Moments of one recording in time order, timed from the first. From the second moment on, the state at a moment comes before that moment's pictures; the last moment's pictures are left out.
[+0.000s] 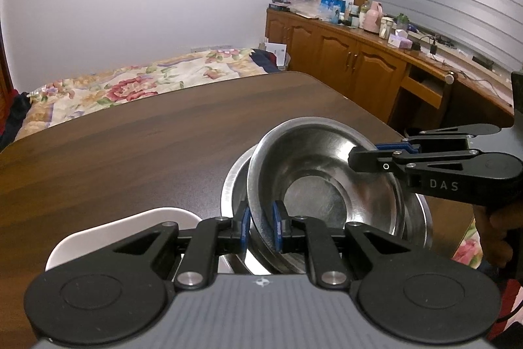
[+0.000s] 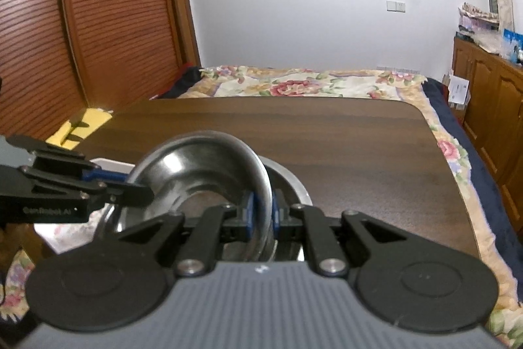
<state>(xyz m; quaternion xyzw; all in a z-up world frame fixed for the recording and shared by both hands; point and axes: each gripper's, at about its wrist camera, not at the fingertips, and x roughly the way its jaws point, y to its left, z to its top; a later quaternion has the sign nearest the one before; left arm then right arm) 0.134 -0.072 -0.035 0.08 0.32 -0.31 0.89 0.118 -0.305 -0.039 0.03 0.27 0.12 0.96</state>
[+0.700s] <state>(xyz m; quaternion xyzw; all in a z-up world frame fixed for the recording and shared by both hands) 0.129 -0.066 -0.032 0.07 0.31 -0.31 0.90 0.124 -0.296 -0.045 0.01 0.27 0.11 0.95</state>
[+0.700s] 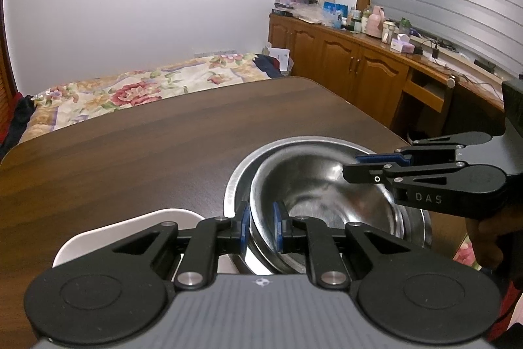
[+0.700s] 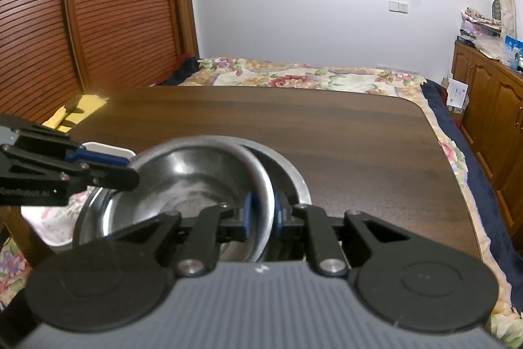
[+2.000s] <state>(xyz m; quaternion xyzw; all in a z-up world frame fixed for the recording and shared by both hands) 0.107 -0.061 -0.049 0.02 0.25 -0.27 0.93 0.106 -0.318 -0.065 0.05 0.21 0.09 0.97</state>
